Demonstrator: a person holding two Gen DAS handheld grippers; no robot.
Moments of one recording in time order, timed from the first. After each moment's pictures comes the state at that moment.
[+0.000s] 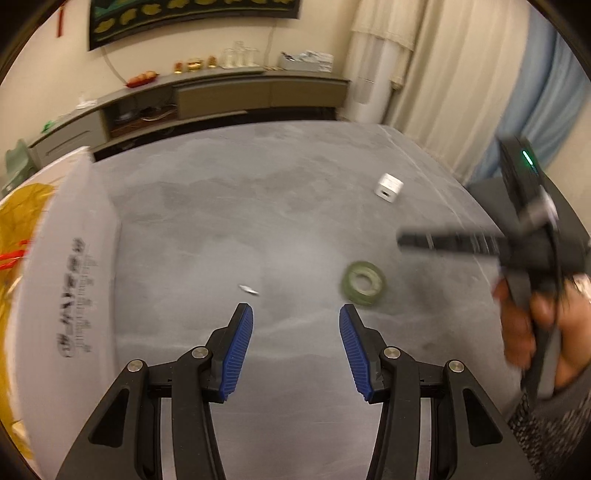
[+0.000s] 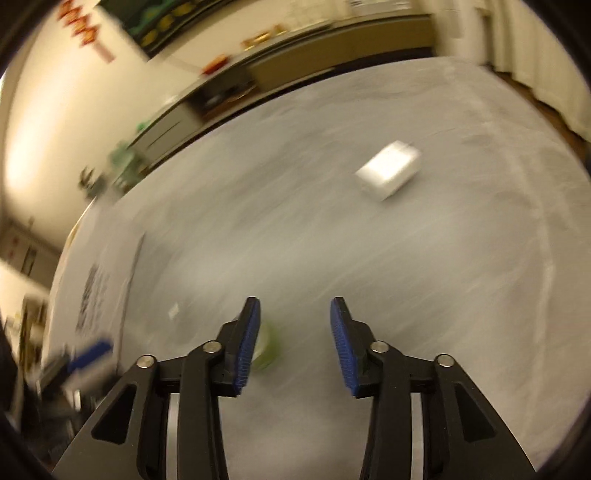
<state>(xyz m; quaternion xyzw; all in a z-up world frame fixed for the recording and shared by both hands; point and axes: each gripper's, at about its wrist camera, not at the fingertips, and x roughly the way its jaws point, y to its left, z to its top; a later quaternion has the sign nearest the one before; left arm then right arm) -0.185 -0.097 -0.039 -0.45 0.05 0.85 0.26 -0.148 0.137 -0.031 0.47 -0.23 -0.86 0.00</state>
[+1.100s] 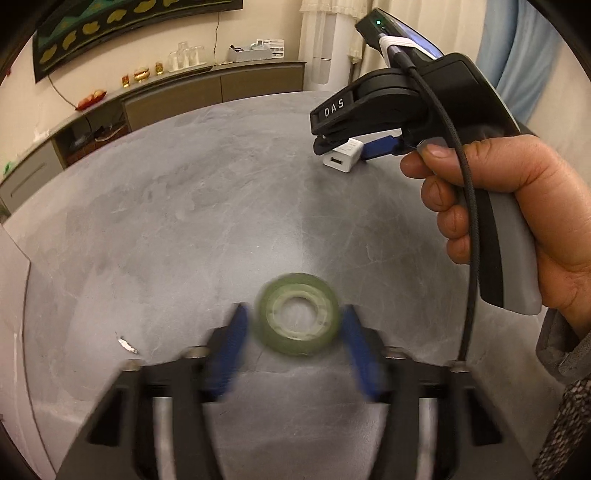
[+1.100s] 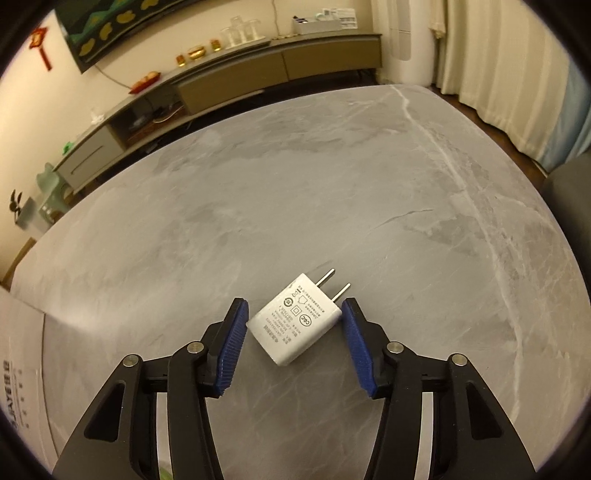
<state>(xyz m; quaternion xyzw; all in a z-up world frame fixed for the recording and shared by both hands) -0.209 -0.005 -0.105 -0.44 0.12 0.84 0.31 -0.245 0.174 -0.064 0.47 -0.17 -0.86 -0.11</state>
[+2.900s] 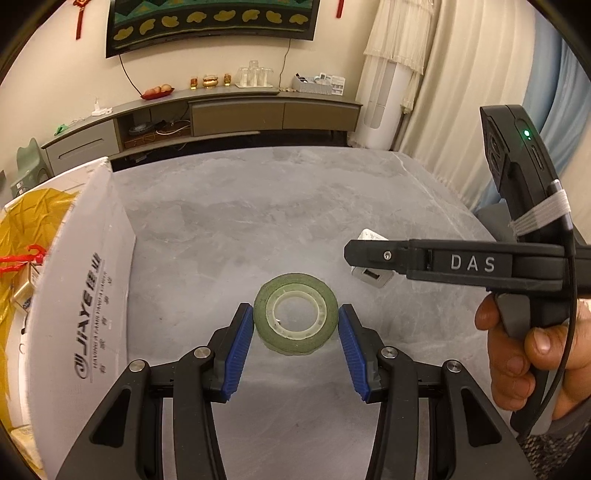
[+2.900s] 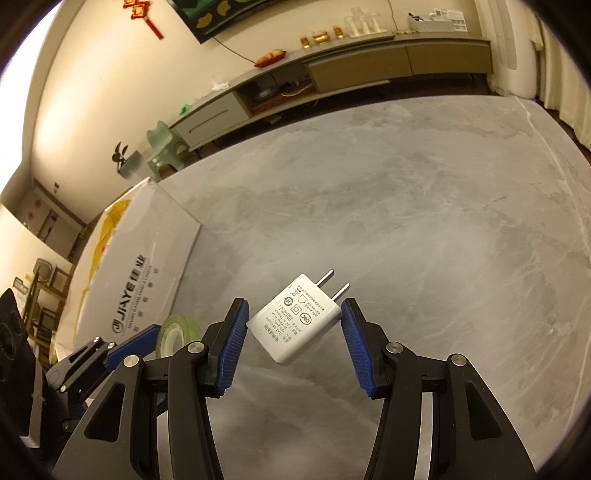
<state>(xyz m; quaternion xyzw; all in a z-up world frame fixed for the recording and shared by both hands) -0.200 -0.119 -0.032 -0.41 0.03 0.88 0.23 -0.168 0.030 -0.008 0.45 -0.18 -0.87 0.10</state>
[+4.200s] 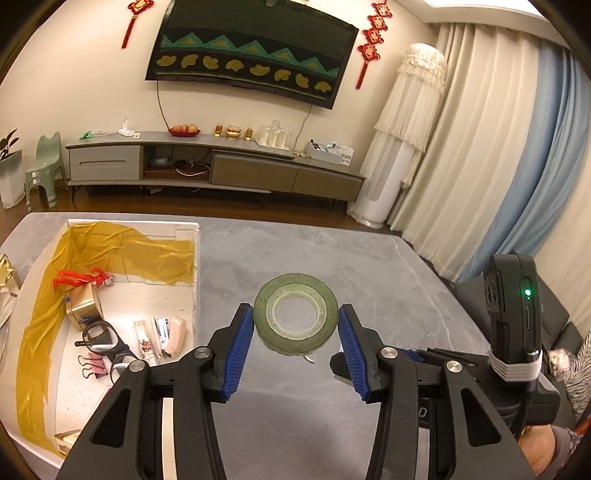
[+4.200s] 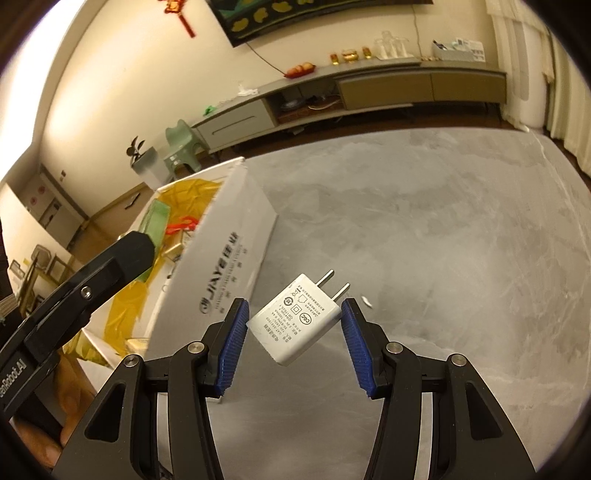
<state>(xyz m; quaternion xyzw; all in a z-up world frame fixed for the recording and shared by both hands) -0.174 -0.234 0.053 -0.31 -0.08 0.92 0.24 -0.125 -0.085 0.042 0.42 -0.14 -0.89 0.11</state>
